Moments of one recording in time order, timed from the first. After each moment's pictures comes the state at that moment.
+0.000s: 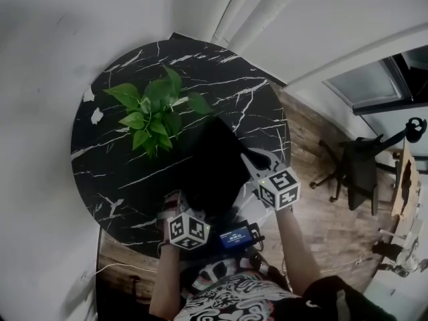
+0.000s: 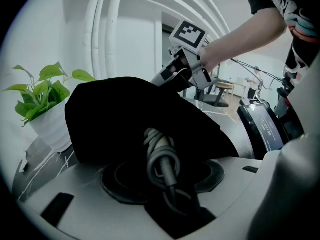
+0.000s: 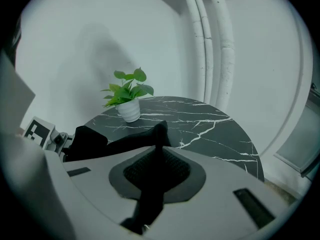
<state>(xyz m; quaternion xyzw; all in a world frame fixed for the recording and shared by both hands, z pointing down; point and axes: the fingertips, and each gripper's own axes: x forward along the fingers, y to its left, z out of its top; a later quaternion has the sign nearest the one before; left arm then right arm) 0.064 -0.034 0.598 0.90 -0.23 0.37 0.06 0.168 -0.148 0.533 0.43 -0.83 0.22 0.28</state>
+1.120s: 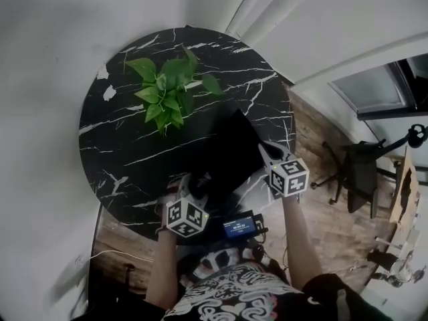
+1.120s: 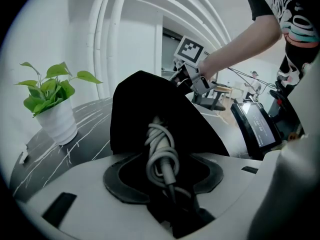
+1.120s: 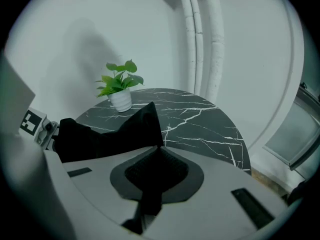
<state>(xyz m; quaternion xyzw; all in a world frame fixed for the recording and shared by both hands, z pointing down) 0.053 -0.012 0.591 0.91 -0.22 0.35 0.08 0.206 -0.127 0.552 0.46 -0.80 0.24 0.32</state>
